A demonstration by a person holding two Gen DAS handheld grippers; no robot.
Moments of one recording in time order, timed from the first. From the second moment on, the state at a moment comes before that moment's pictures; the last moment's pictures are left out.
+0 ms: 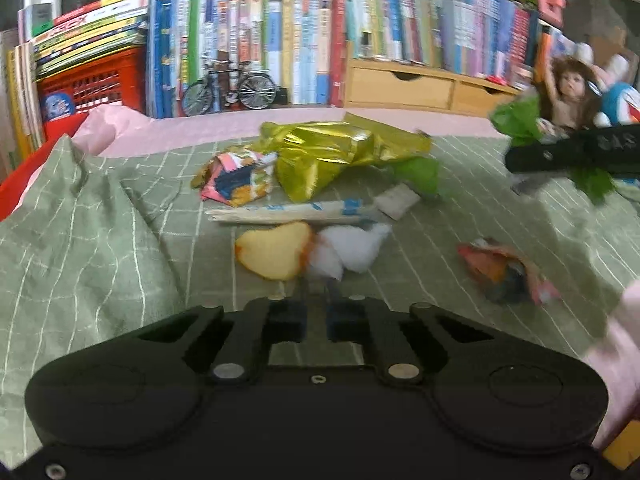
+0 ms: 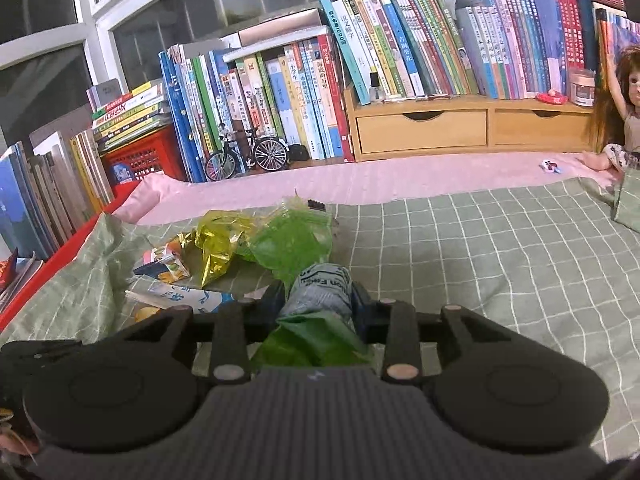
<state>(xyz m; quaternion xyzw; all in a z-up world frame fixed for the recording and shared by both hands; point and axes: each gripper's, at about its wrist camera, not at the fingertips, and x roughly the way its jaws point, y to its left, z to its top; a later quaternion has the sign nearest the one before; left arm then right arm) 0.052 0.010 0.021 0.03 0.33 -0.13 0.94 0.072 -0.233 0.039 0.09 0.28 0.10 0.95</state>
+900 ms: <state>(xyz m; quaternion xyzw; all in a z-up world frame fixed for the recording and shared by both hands) 0.046 0.000 0.040 0.02 0.27 -0.09 0.96 0.042 -0.241 0.046 0.09 0.27 0.10 0.95</state>
